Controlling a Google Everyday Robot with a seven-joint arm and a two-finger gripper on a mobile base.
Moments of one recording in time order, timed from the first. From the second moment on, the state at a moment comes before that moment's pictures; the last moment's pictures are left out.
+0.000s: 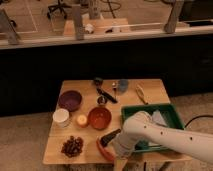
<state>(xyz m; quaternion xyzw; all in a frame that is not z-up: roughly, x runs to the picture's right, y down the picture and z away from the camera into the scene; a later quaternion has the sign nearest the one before) 0.034 0.337 0.693 -0.42 -0.22 0.00 0.88</state>
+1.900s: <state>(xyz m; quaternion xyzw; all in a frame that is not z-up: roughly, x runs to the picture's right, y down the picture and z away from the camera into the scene) 0.026 0.355 0.713 -0.40 -0.25 0.04 0.88</state>
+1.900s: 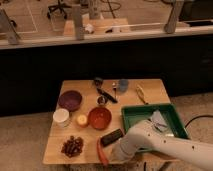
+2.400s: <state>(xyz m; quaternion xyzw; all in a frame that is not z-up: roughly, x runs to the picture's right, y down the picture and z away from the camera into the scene) 0.024 0.352 0.714 -0.39 -0.24 0.04 0.89</state>
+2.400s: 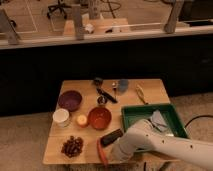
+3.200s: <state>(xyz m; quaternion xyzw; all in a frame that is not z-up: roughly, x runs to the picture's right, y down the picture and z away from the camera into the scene) 0.044 0.335 0.713 -0.36 -0.24 0.05 0.90</state>
